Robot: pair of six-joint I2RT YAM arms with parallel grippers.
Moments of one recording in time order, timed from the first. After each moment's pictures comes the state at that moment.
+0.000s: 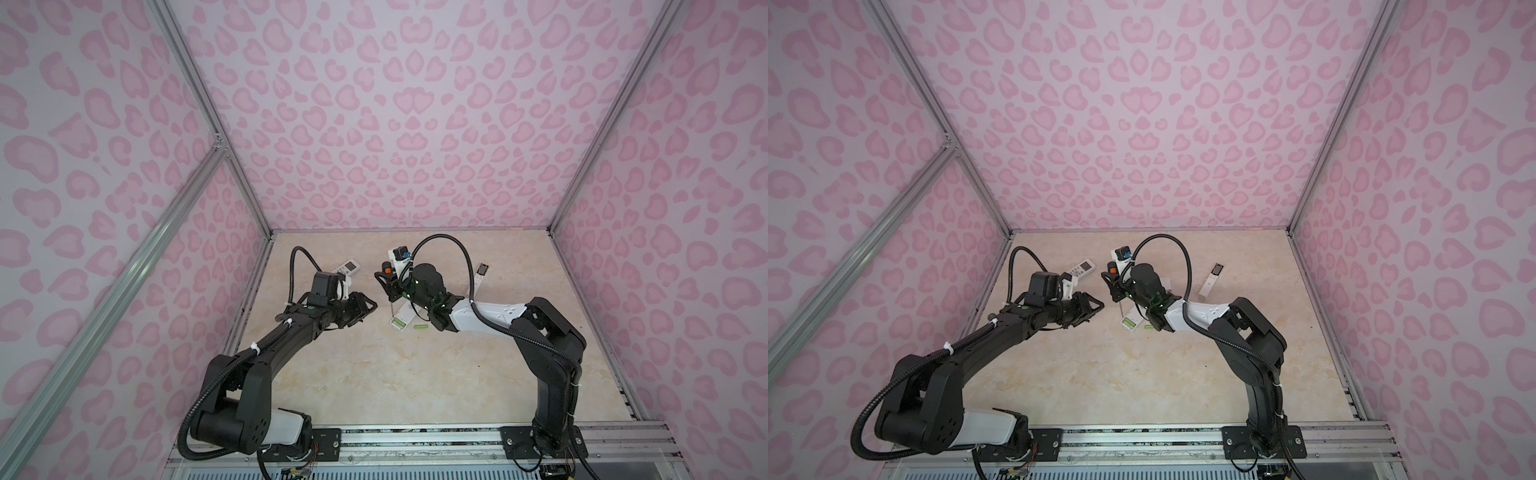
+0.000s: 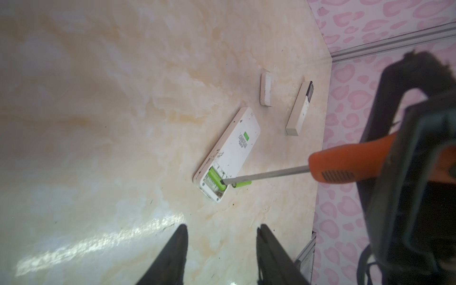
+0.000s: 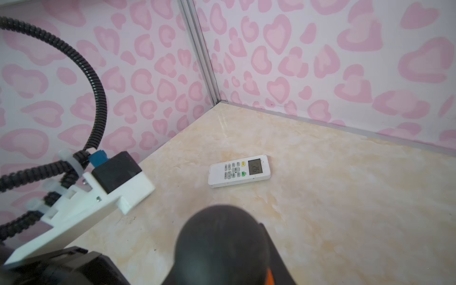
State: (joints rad) left arm -0.25 1.38 0.75 -0.23 0.52 -0.75; right arm 0.78 1.94 1.20 0.54 -0.09 0.25
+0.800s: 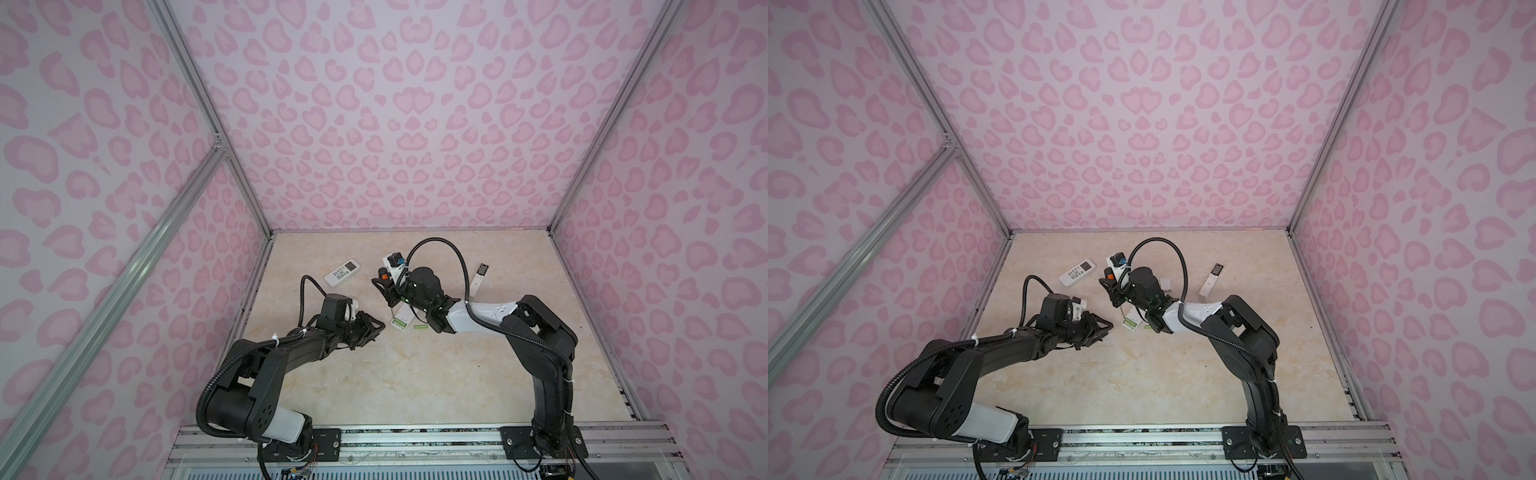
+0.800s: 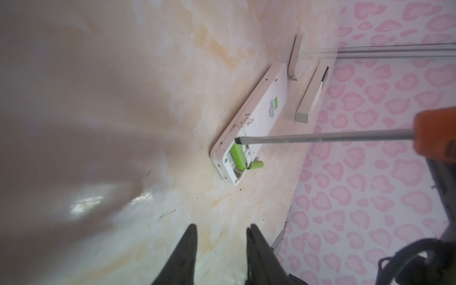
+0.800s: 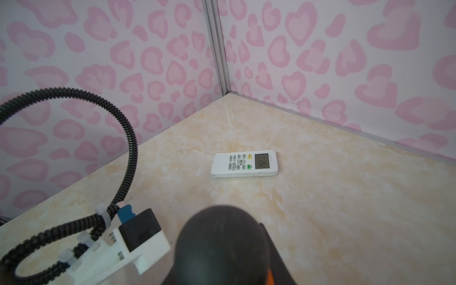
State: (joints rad) left arm -0.34 1.49 0.55 0.14 0.60 -1.03; right arm 0.77 1.97 1.15 0.62 -0.13 0.17
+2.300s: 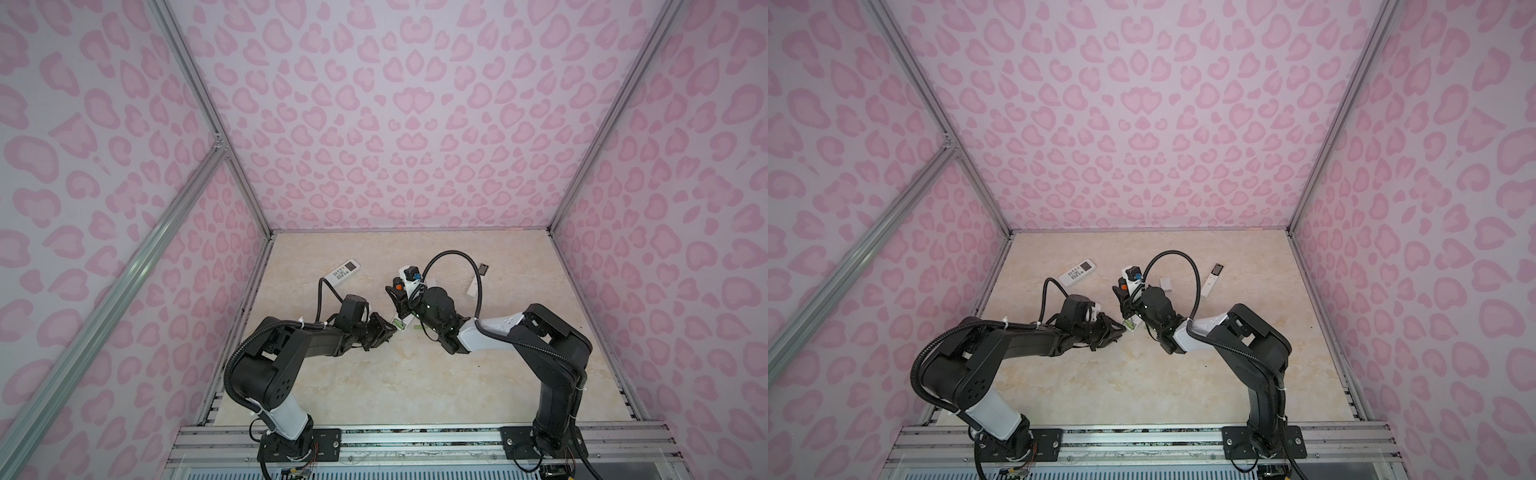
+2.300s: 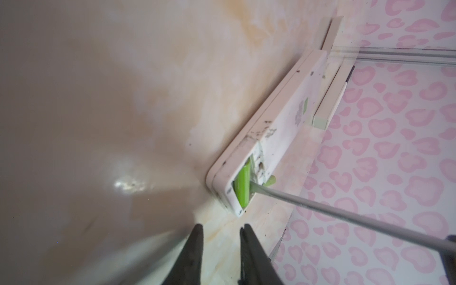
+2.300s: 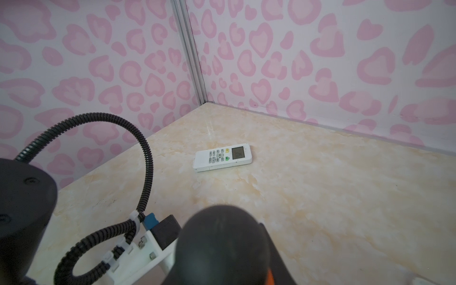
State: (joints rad) left arm -0.45 1.67 0.60 0.27 0.53 -1.17; right arm 0.80 1.89 0.90 0.85 0.06 0.20
